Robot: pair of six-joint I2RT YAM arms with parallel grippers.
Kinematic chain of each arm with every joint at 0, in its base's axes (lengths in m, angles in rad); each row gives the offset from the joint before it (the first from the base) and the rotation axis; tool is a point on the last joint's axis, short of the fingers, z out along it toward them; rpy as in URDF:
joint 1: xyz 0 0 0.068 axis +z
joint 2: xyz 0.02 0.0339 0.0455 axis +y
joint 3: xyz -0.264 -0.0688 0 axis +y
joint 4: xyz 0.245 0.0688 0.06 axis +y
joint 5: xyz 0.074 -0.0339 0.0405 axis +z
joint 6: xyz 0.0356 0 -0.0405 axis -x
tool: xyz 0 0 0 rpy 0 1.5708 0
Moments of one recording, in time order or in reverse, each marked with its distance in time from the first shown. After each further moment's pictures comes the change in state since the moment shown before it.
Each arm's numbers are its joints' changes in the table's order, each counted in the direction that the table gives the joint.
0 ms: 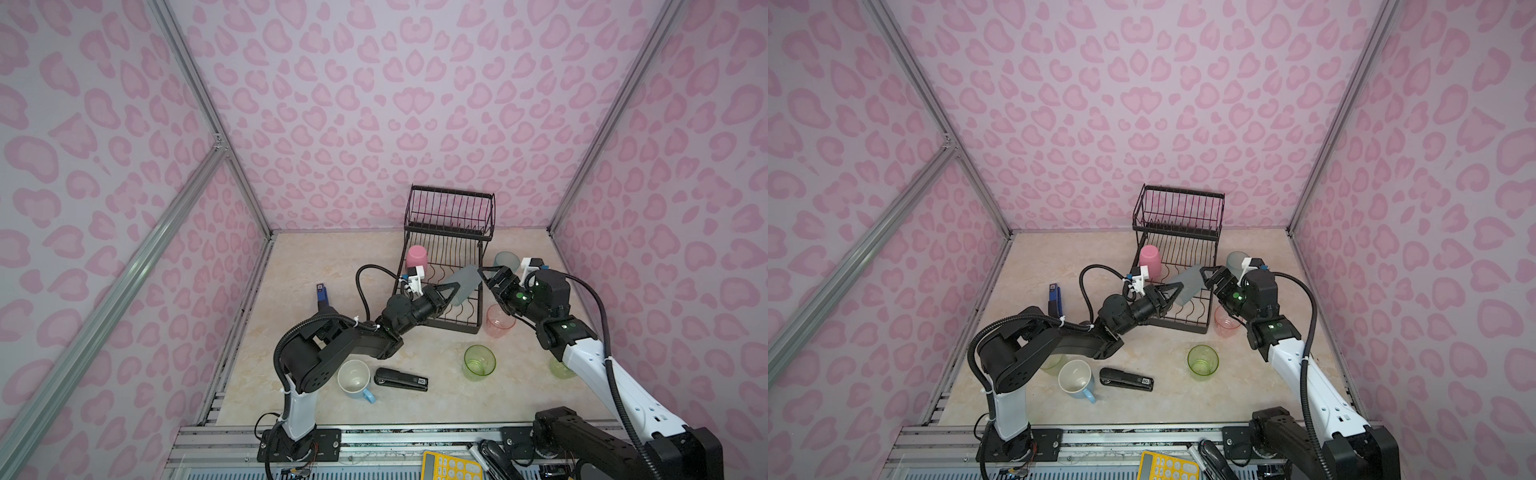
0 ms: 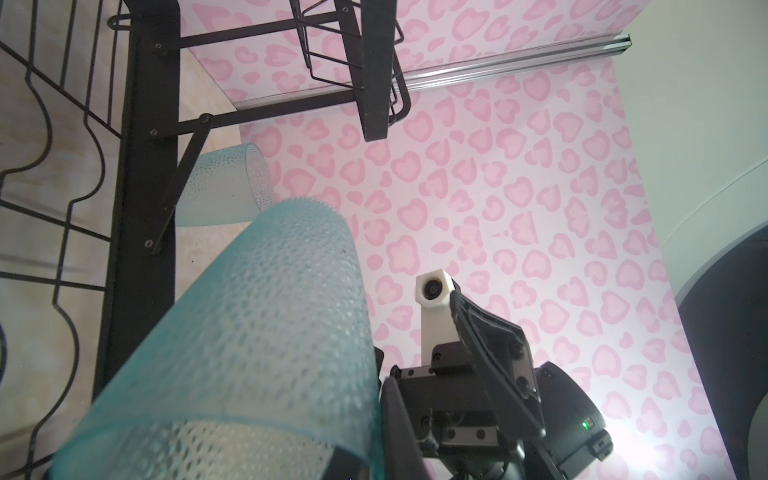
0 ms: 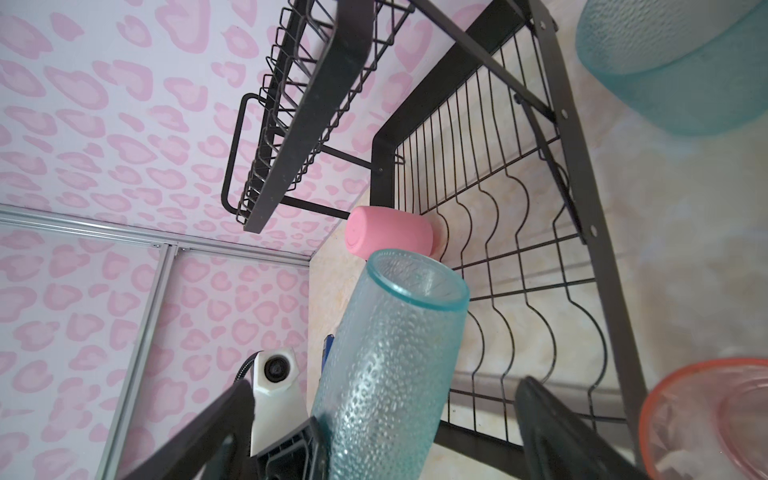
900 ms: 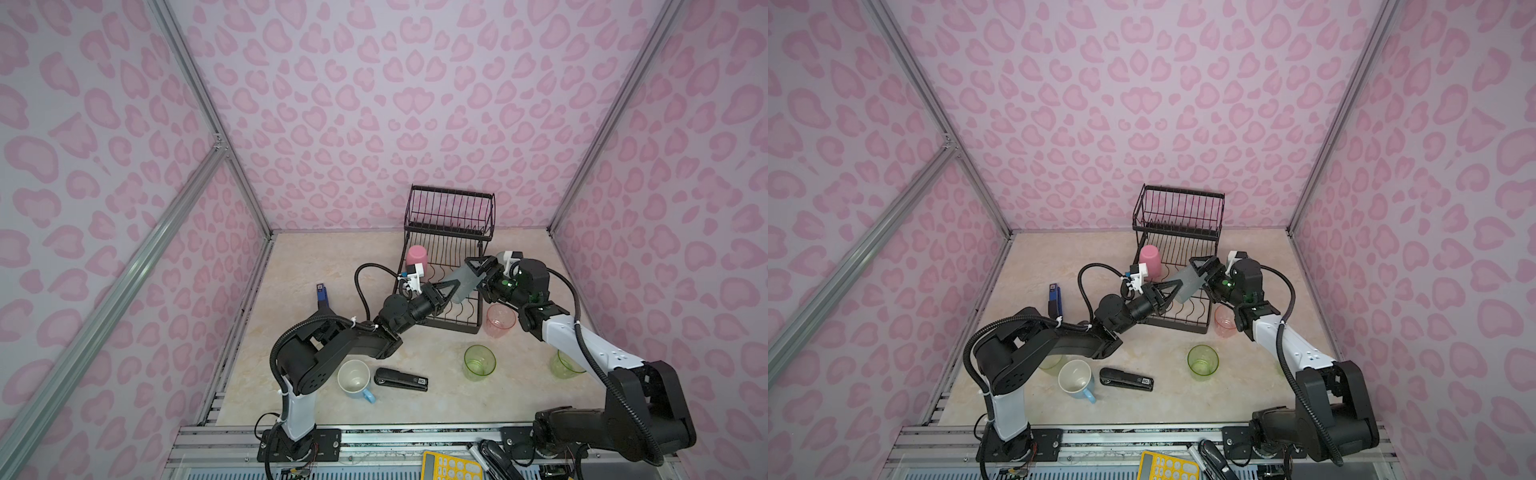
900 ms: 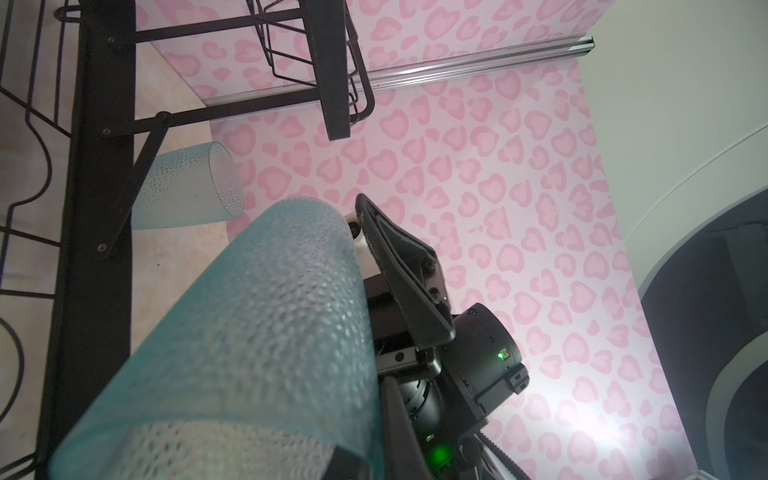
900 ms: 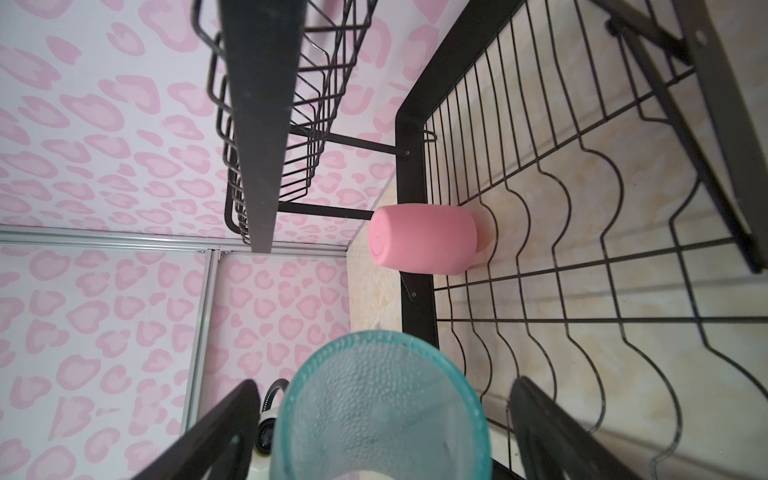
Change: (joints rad) left arm 0.000 -0.021 0.006 -0.038 -0.018 0.018; right arm 0.007 0.276 -0.028 -0.296 0.113 -0.159
